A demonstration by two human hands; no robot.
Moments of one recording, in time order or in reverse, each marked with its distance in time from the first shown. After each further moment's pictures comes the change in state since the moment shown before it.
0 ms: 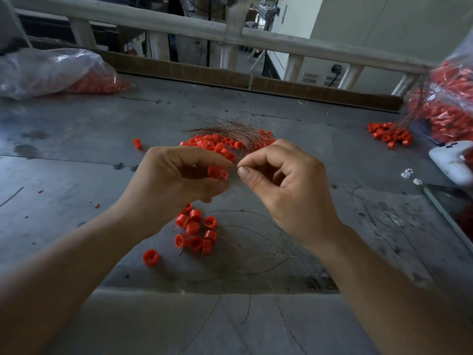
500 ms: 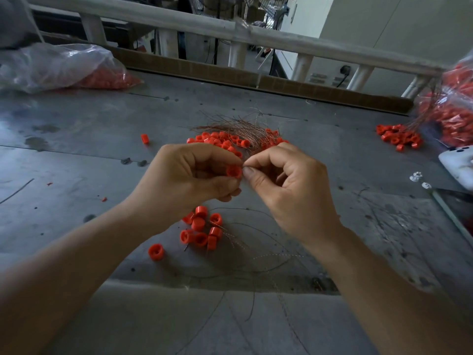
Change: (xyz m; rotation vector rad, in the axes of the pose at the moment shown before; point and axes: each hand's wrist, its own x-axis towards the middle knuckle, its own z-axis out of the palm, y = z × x) left_hand -0.002 0.000 0.004 -0.121 -0.048 -0.017; right_hand -0.001 0.003 0.005 0.010 -0.024 0.049
